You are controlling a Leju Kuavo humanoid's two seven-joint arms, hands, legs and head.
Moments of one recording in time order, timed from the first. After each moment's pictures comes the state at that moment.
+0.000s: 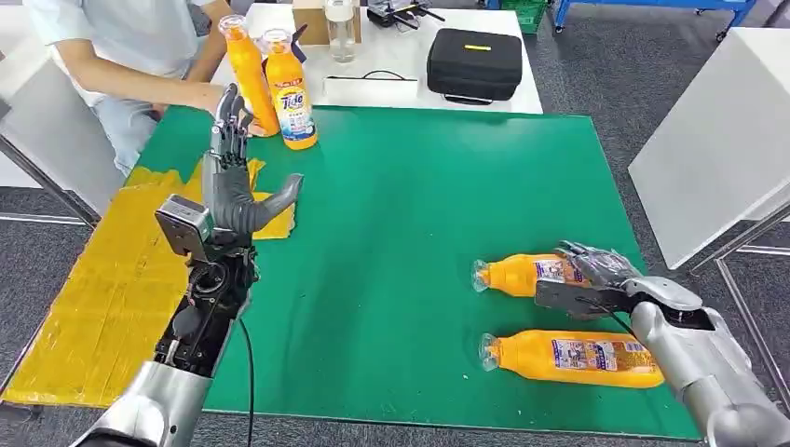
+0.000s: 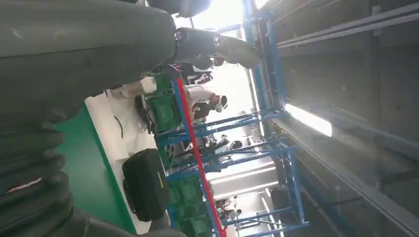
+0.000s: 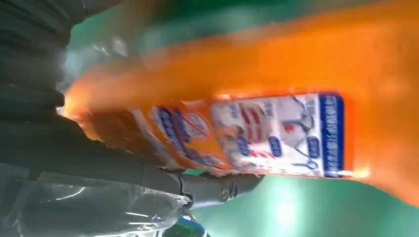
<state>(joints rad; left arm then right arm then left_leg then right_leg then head) -0.49 -0.09 -0.17 -1.21 -0.10 0.04 -0.66 -0.62 -0.40 0.49 -0.74 0.94 0.15 -0.33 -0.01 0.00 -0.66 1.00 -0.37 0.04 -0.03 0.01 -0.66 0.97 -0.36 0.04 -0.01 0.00</state>
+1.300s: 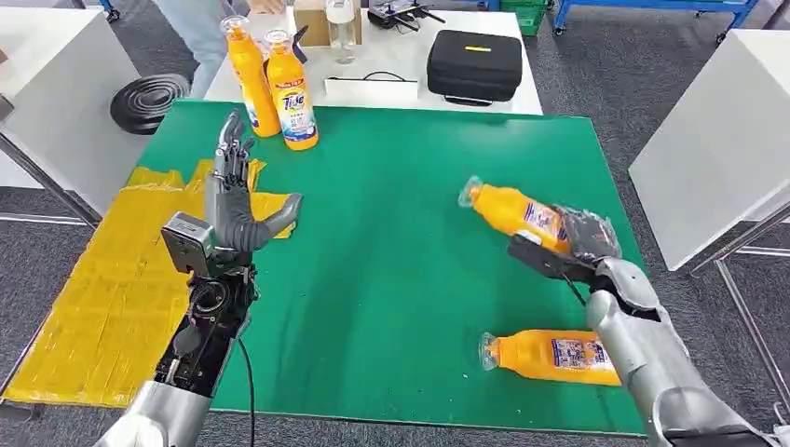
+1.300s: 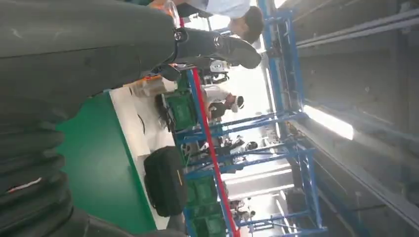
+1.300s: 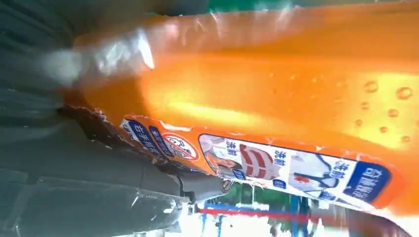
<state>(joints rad) -0.42 -0.09 -0.15 -1.24 -0.12 0.04 -0.64 -0.64 -0.19 0.29 -0.71 0.90 -0.32 -0.21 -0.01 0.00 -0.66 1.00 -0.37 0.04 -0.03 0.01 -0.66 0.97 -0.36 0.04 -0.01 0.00</state>
